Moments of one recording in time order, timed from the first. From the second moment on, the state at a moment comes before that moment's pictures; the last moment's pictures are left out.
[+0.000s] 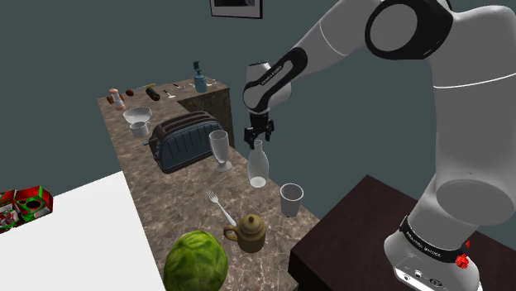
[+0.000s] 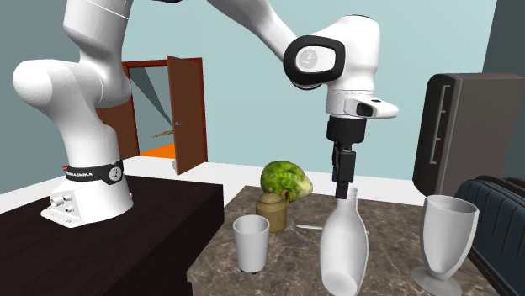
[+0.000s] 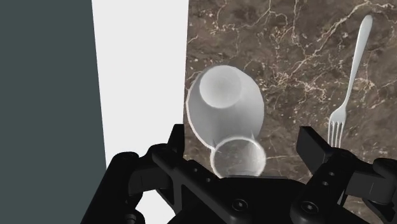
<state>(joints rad) 0.05 0.45 0.02 -1.89 0.01 2.30 0.04</state>
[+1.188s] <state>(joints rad) 0.05 0.49 0.02 -1.89 0.01 2.35 0.04</state>
